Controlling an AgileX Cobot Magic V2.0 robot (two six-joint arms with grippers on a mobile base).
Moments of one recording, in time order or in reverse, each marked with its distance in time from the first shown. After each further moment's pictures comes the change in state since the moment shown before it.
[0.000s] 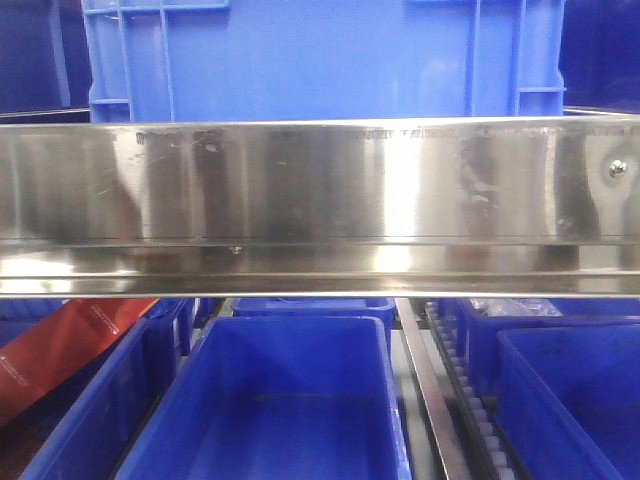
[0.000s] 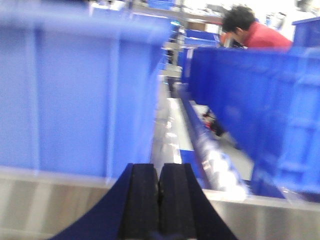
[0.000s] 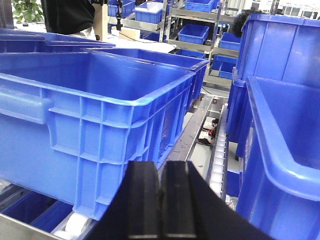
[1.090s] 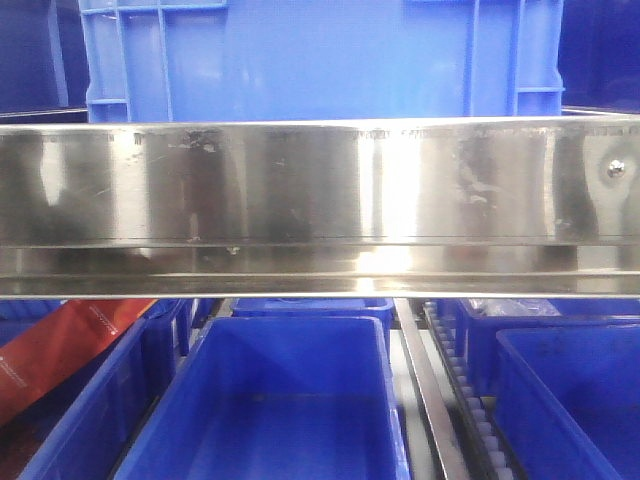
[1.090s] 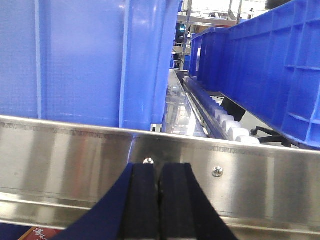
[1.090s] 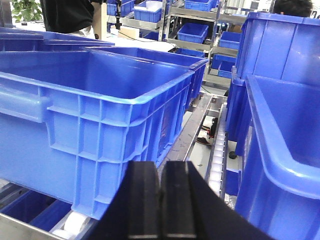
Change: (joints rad) left arm 0.008 -0.055 0.204 -0.004 -0.173 0.025; right arm 0.000 0.000 0.002 0.000 0.000 0.000
